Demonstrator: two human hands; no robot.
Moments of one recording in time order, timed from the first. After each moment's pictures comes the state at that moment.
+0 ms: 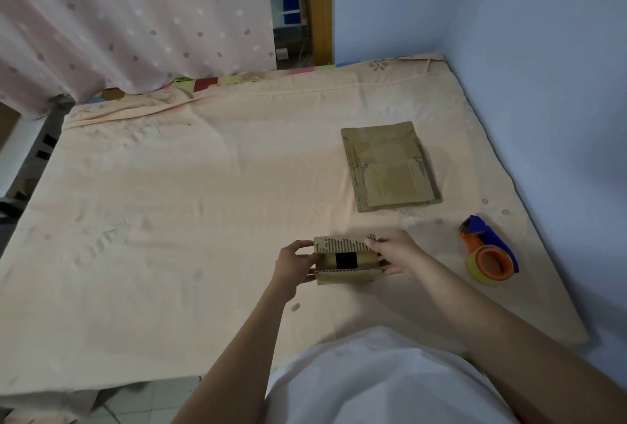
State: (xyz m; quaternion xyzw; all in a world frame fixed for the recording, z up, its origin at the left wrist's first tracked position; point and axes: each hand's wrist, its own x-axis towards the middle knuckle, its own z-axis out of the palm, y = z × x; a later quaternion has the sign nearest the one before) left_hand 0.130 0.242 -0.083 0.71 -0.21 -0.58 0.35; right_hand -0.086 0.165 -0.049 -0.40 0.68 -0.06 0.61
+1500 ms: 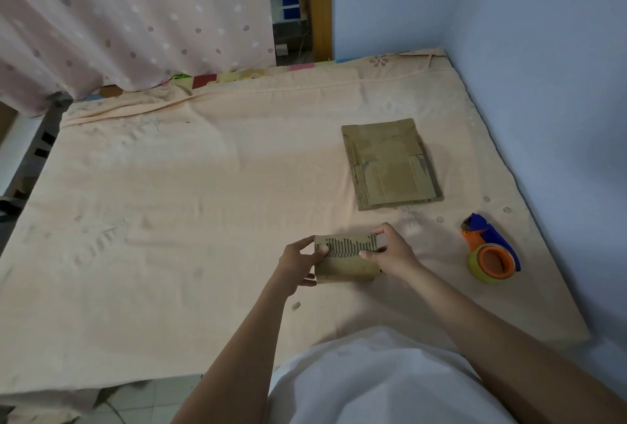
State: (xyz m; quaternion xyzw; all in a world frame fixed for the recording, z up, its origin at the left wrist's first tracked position) left_hand 0.131 0.234 -0.082 0.71 -0.23 -0.61 0.27; right_hand -0.089 0.180 -0.078 -0.55 0.67 -0.07 0.50
